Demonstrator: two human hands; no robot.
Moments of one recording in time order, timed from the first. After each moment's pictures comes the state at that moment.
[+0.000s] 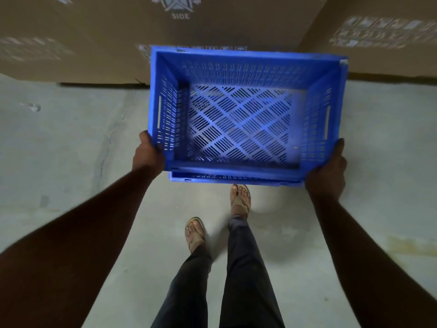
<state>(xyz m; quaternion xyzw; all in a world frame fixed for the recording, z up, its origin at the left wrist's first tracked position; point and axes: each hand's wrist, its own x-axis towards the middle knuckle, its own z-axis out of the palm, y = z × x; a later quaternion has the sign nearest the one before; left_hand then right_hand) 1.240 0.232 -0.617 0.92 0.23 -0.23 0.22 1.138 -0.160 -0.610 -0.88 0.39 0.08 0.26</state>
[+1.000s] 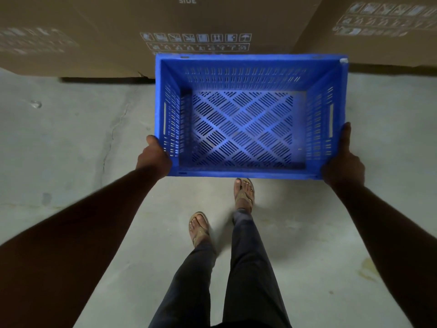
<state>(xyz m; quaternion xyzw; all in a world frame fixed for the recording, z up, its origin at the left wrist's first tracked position) 1.208 0.250 -0.623 0.92 0.20 -0.30 0.13 1.125 -0.174 -0.588 -0.91 0.33 0.22 0.15</state>
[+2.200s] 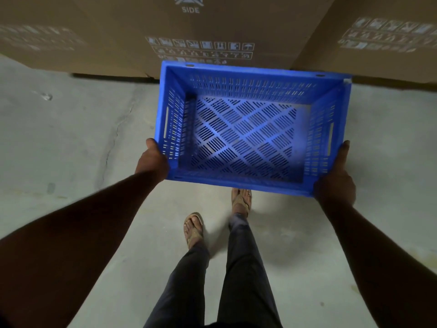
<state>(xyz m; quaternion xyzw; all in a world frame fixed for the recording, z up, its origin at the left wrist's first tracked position) 1.203 0.233 -0.621 0.92 0.24 -0.27 0.16 1.116 -0.193 -0.610 -0.91 0.34 0.19 0.16</state>
